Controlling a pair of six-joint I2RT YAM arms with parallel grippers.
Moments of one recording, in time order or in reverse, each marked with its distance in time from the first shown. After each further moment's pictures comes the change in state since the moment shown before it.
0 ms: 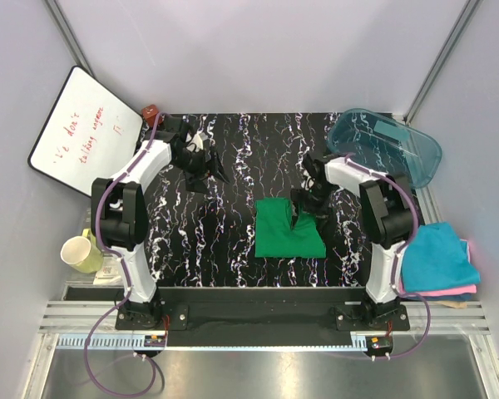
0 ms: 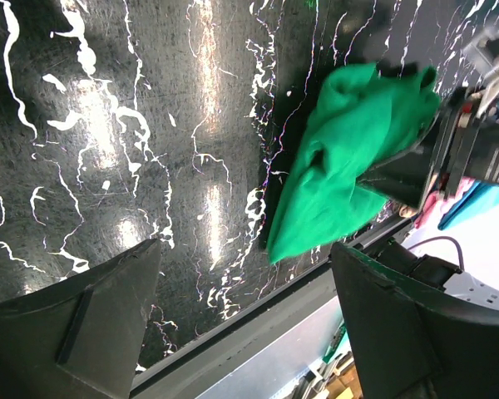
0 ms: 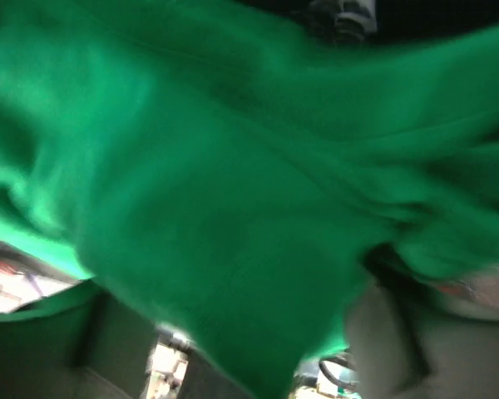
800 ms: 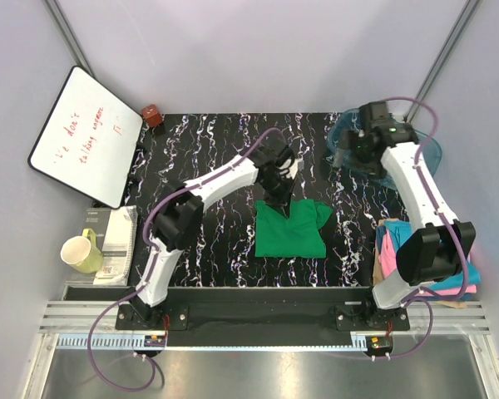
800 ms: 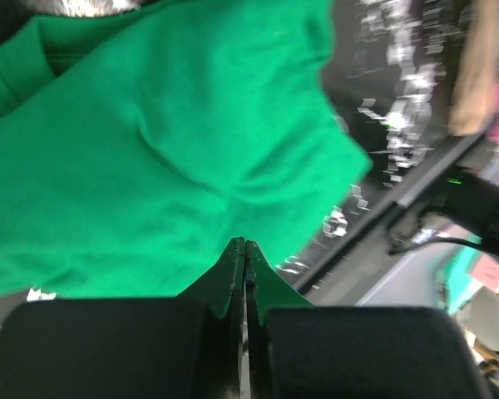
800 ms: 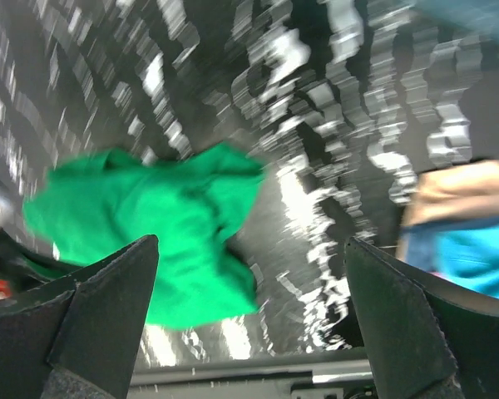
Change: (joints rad) left arm -0.571 0.253 0.328 -0.003 -0.133 0.027; right arm -0.164 -0.396 0.231 -0.115 0.402 -0.011
